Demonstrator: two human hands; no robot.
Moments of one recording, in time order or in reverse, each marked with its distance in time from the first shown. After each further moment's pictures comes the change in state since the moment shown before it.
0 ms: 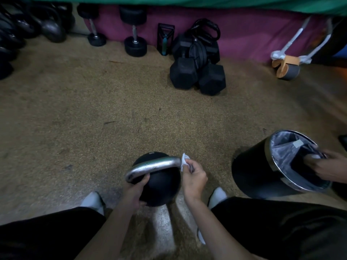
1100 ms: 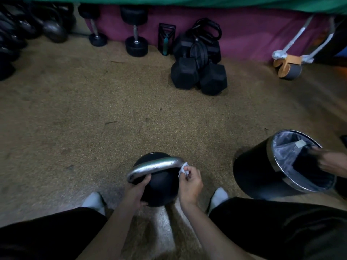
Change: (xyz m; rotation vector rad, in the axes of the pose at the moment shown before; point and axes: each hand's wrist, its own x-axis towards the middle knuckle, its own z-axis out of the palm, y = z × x) left_hand 0.009 -0.004 -0.003 0.015 -0.005 0.009; right_hand -0.015 0.020 0.009 -0.044 0.008 -0.015
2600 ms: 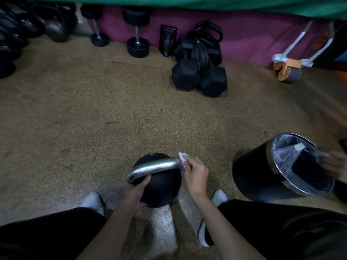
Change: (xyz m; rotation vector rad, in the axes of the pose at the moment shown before) left_hand -0.003 0.001 0.001 -0.026 -0.003 -0.009; right_hand 0.030 -0.038 -0.021 -0.153 -0.199 -0.276
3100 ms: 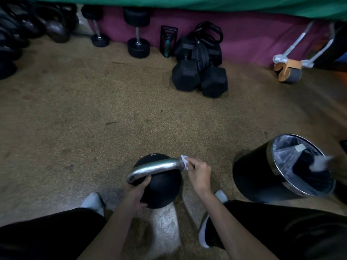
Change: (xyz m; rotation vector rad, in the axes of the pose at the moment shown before) left_hand -0.002 0.001 -0.001 0.018 0.007 0.017; right_hand 0.013 0.008 -0.010 -0.156 -0.156 0.050
